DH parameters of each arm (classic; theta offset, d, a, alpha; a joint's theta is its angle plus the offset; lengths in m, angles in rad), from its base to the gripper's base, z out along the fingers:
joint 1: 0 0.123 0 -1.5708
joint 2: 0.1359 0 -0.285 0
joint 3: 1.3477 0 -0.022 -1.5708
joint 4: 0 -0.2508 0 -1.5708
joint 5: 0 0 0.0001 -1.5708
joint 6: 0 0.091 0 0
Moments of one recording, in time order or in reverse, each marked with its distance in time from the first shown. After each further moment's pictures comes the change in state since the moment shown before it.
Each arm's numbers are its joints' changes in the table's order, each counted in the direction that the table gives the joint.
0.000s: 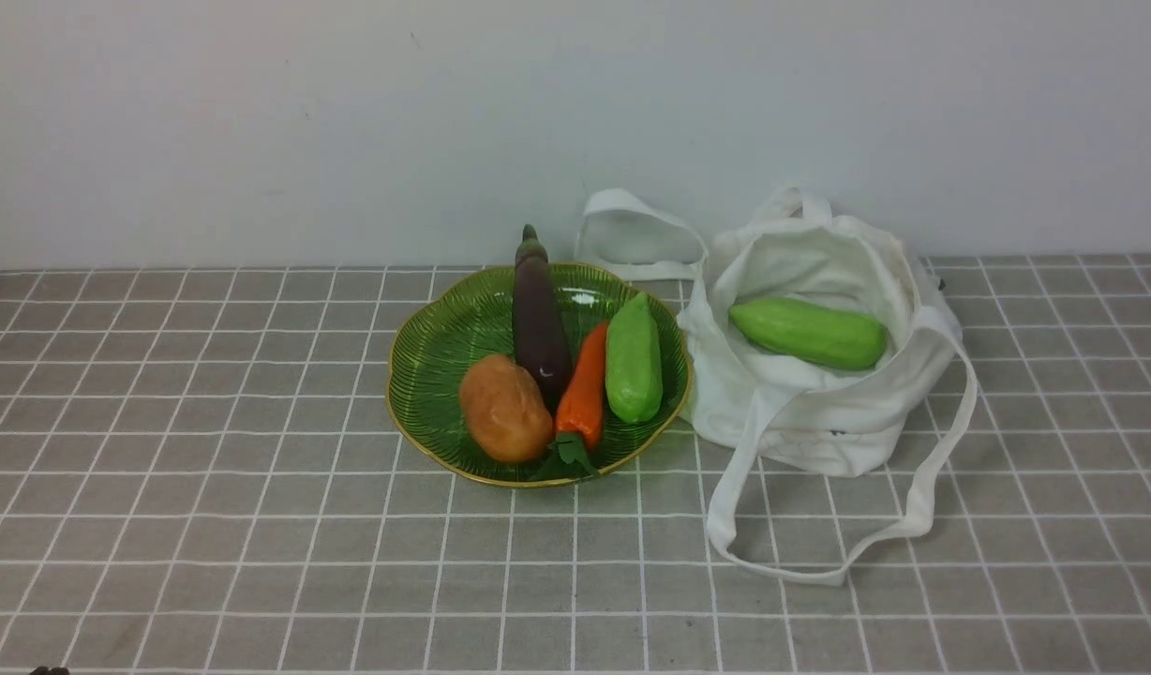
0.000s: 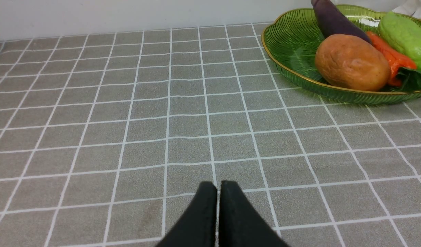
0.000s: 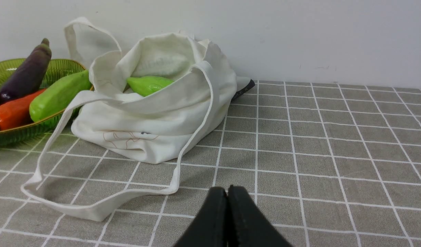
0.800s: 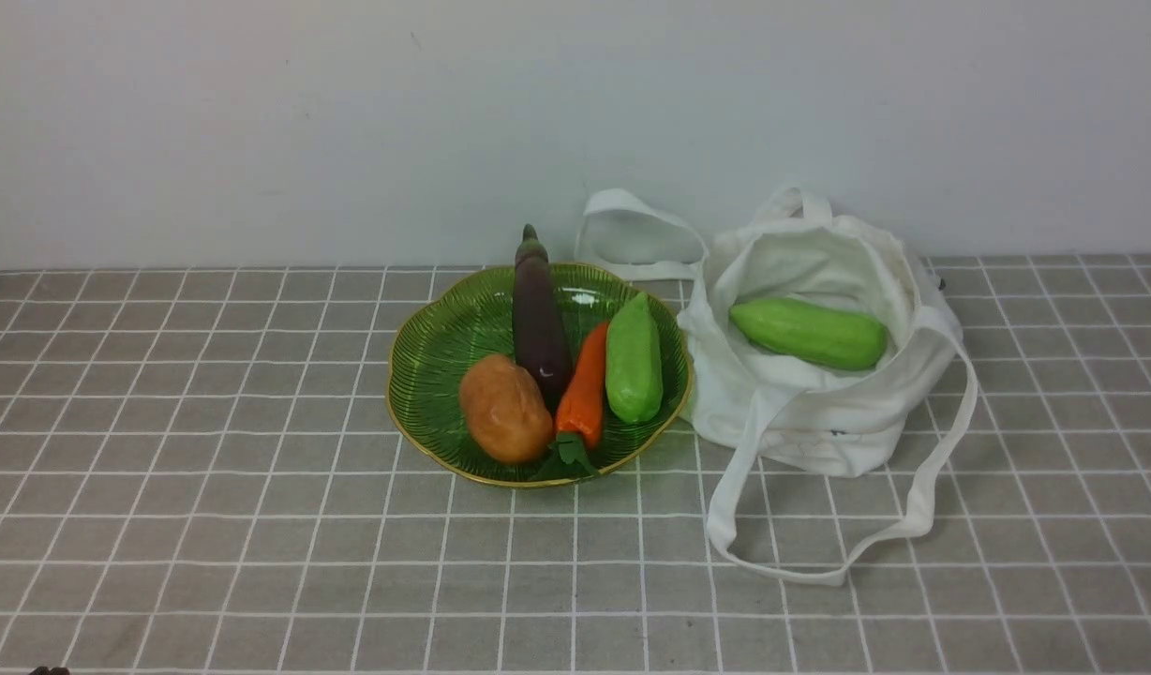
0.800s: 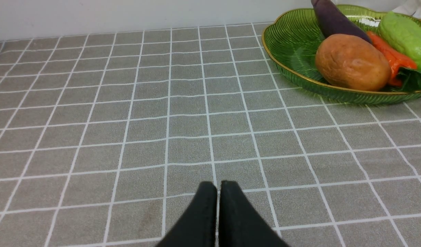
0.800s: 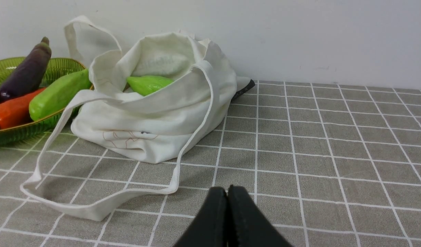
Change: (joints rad) right arm 0.000 0.000 0.000 -0.001 0.000 -0.004; left arm 0.000 0.000 0.000 0.000 0.000 0.000
